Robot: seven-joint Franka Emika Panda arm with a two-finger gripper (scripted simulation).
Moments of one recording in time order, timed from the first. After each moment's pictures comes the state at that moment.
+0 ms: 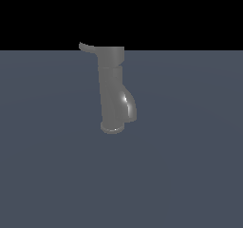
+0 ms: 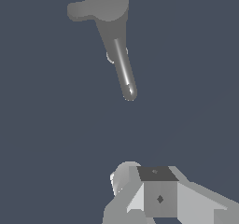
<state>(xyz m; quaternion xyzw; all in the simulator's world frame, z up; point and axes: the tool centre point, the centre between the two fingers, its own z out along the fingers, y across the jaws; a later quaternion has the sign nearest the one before) -0.256 -0.009 0.481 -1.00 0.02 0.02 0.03</state>
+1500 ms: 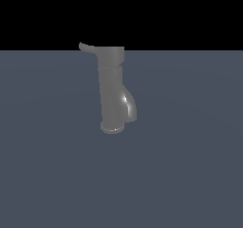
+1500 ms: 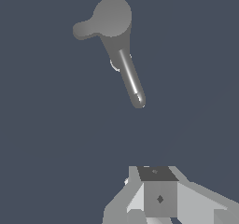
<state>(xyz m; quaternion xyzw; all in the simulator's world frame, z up) -0.230 0.009 0.485 -1.00 0.07 0.02 0.05</state>
